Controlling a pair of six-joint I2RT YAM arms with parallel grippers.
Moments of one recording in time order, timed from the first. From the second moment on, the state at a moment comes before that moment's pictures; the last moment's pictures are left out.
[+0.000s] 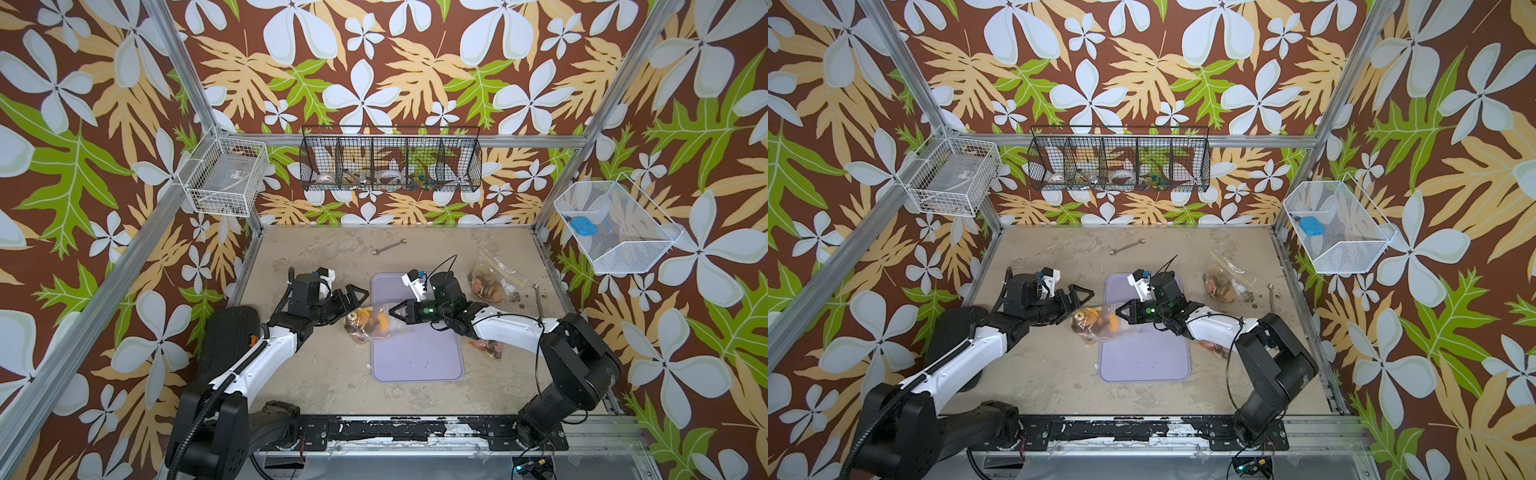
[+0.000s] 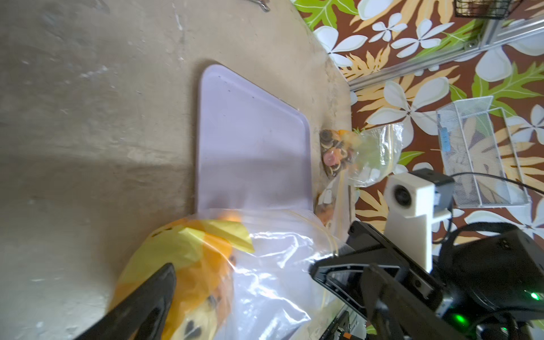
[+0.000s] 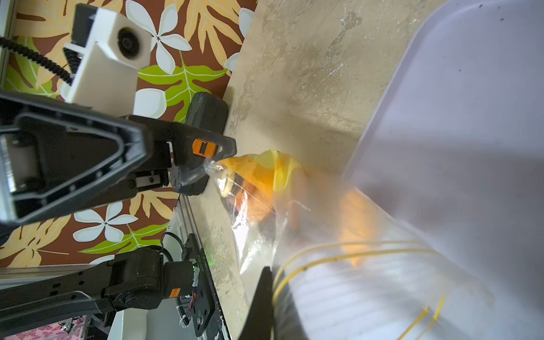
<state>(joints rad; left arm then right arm) -0.25 1.18 0.66 -0.07 0.52 -0.83 0.63 1.64 0.87 0.21 -0.61 0.63</state>
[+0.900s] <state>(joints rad) -0.30 1.13 0.65 -0.21 0.27 -0.71 0.59 1.60 0.71 0.26 -0.59 0.64</state>
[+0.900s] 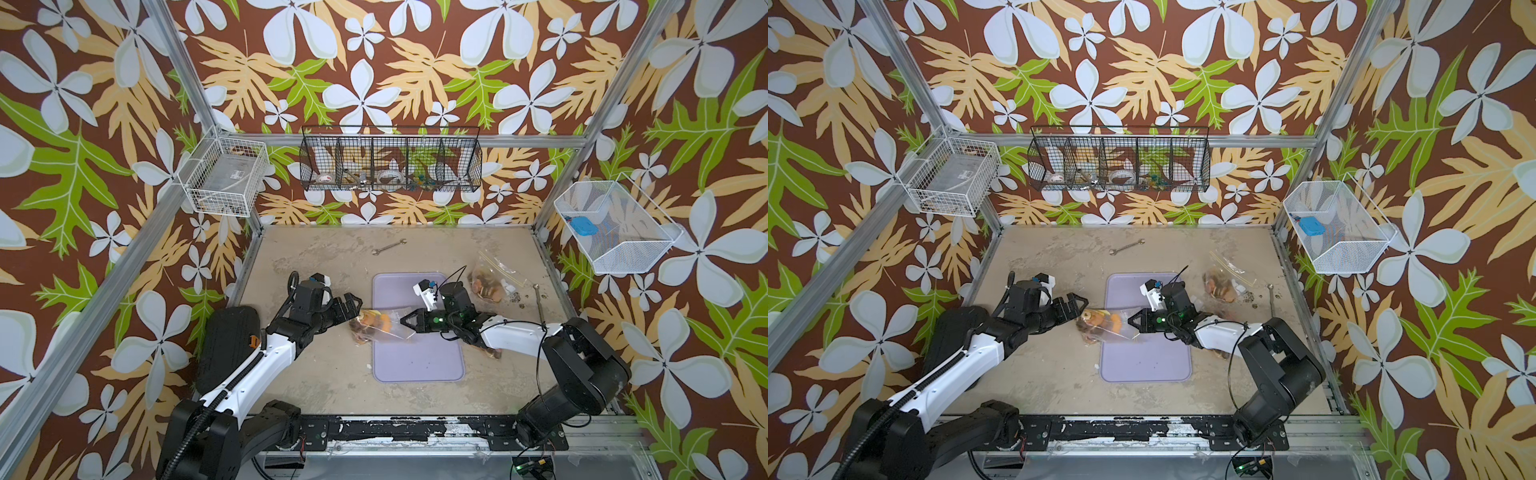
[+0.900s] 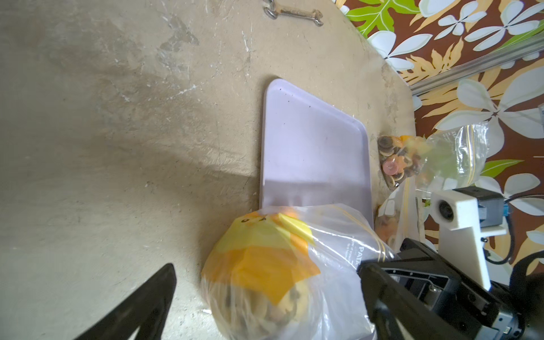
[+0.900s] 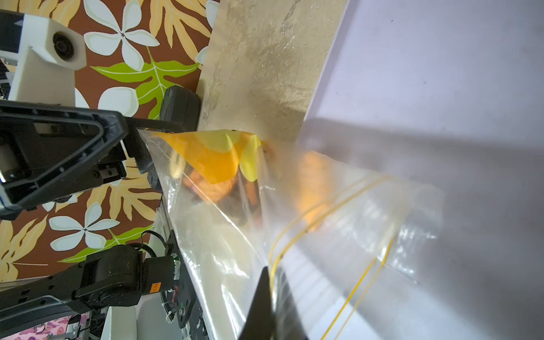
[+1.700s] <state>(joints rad) -0.36 1.08 0.72 -0.35 0.20 -0.62 0.59 1.62 0.72 0.28 -0.59 0.66</state>
